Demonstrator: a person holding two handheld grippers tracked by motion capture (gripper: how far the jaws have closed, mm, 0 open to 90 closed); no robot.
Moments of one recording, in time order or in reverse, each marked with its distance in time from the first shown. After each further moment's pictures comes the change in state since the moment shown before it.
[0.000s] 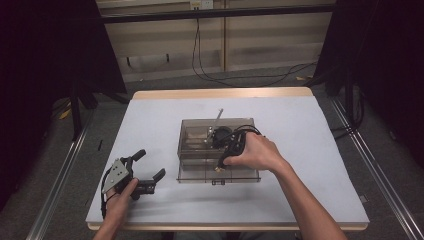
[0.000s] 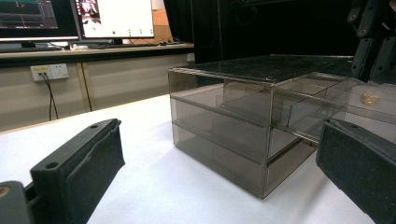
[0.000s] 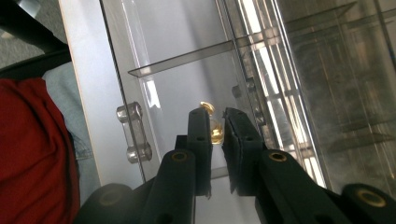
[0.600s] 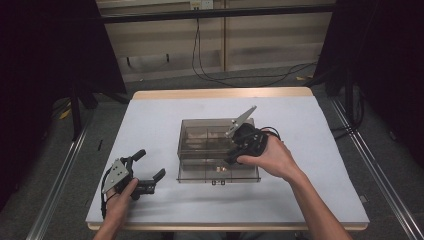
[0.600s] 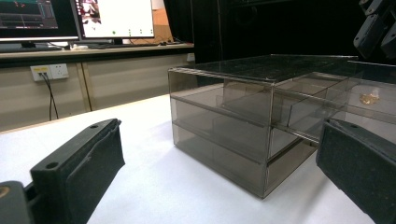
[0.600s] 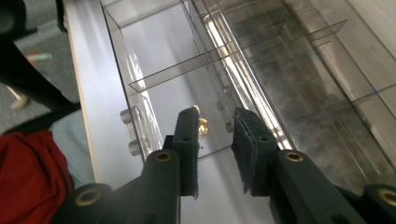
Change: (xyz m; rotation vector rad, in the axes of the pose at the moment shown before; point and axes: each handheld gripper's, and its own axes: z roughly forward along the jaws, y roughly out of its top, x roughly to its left) left arm 0.000 0.000 0.000 0.000 0.001 -0.001; right arm -0.004 -0.048 -0.023 -0.299 -0.023 0.085
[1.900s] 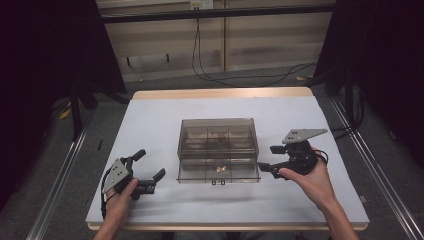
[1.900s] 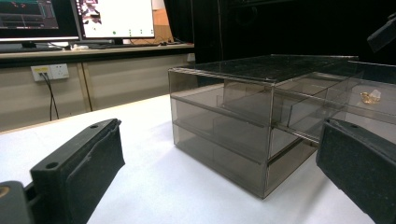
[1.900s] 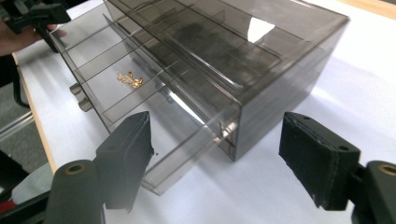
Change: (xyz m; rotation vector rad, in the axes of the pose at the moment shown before) left arm 0.000 0.000 0.000 -0.006 0.002 -0.003; right arm -0.002 -0.112 -0.045 -0.332 -0.216 0.243
